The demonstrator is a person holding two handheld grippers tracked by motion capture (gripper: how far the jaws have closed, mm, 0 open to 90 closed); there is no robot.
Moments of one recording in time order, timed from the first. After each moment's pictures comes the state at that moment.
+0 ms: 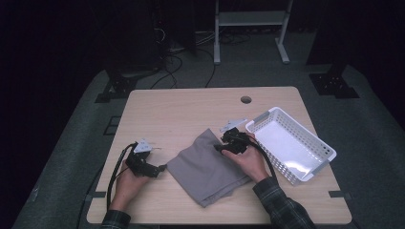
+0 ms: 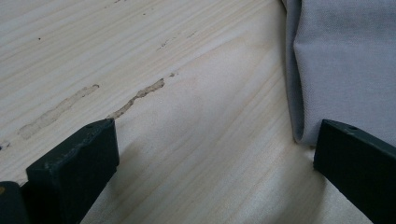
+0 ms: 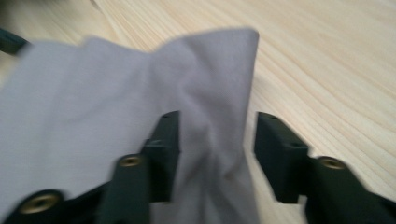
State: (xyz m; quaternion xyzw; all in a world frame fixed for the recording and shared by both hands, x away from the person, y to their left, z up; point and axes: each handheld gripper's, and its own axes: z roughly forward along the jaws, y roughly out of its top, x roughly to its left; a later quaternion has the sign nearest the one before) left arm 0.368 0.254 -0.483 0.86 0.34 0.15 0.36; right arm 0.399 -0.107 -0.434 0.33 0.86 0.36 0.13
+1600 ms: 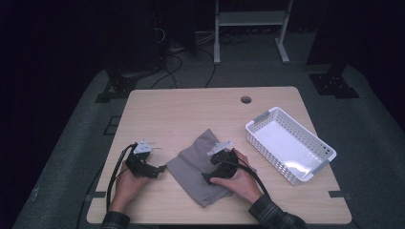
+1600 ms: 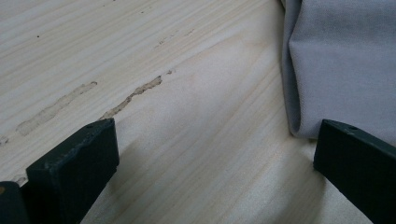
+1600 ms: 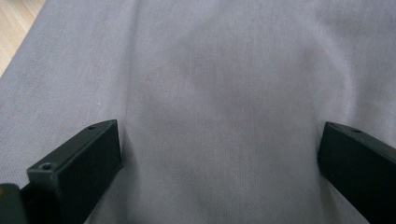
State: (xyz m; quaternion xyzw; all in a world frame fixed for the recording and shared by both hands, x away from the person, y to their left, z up) left arm 0.366 0.254 -0.483 0.86 0.34 0.15 0.36; right arm 0.348 -0.066 -0.472 0.33 0.88 0.32 0.11
